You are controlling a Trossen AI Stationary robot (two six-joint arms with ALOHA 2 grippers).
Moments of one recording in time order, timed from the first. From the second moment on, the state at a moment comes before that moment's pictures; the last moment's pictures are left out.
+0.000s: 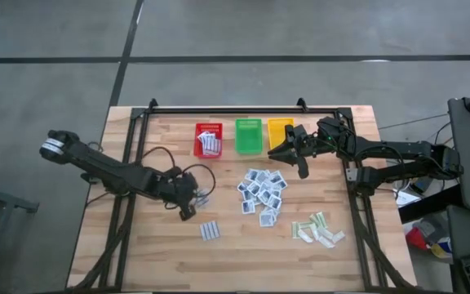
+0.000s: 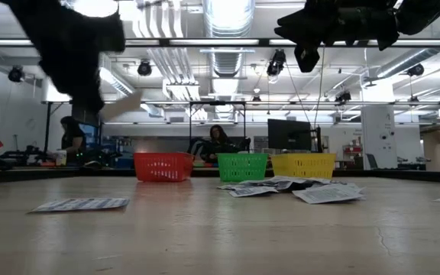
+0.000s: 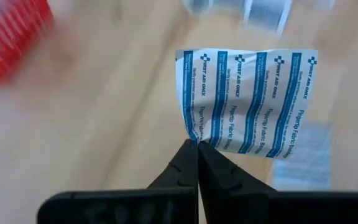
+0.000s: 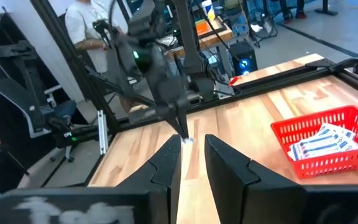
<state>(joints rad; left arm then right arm) -0.32 1.20 0.78 -0.57 -0.32 -0.69 -0.31 1.07 0.62 0.35 -0.47 0.34</state>
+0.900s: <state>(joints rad) -0.32 1.01 0.83 0.31 0.07 -0.29 -0.31 1.07 0.61 0.35 -0.47 0.34</state>
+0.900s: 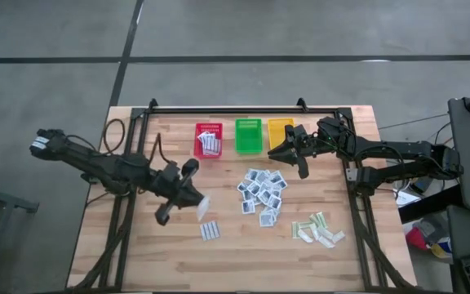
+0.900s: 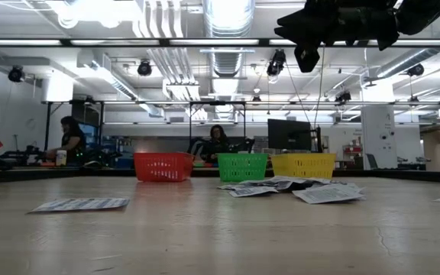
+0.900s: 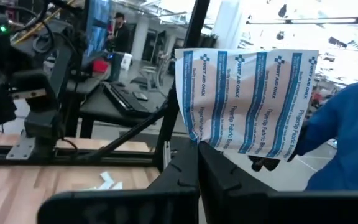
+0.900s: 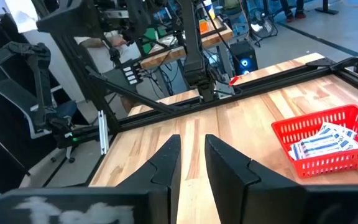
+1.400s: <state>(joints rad) -0.29 1.18 0.96 -0.45 -0.54 -0.45 -0.30 1.08 0.61 0.36 -0.49 0.42</state>
